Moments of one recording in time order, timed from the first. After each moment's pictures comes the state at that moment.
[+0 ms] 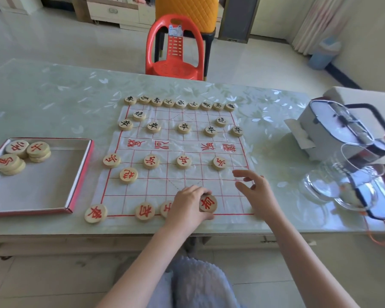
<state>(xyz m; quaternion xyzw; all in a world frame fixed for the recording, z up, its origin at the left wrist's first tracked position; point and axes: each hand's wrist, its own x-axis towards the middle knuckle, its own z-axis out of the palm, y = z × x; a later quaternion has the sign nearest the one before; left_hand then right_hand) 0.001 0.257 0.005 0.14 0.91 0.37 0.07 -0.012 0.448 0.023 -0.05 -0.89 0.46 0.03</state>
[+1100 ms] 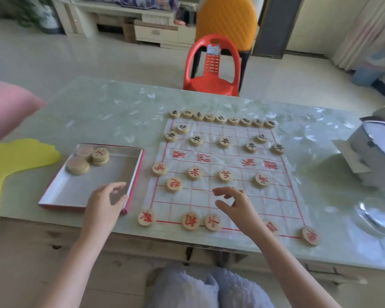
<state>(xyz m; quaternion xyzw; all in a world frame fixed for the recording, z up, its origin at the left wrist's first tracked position) 0.007 0.023 0.008 -0.13 0.92 0.36 -0.11 -0.021 0.330 0.012 0.06 -0.89 0.44 -0.07</state>
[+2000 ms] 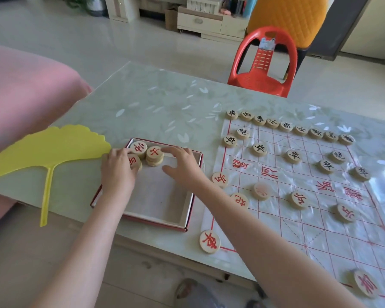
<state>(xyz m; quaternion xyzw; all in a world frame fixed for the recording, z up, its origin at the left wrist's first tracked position) -0.088 -0.120 -0.020 -0.24 0.94 0.19 -0.16 -0.141 0.034 0.001 0.26 -0.89 0.36 -0.08</state>
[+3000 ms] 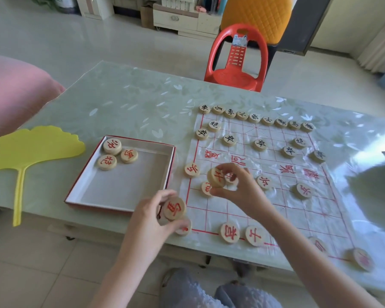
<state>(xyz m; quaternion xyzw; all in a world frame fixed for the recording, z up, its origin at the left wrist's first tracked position) 0.028 0.017 0.019 -0.06 0.89 0.45 -0.06 -0.075 0.222 0.036 0.13 -0.91 0.40 -0.06</state>
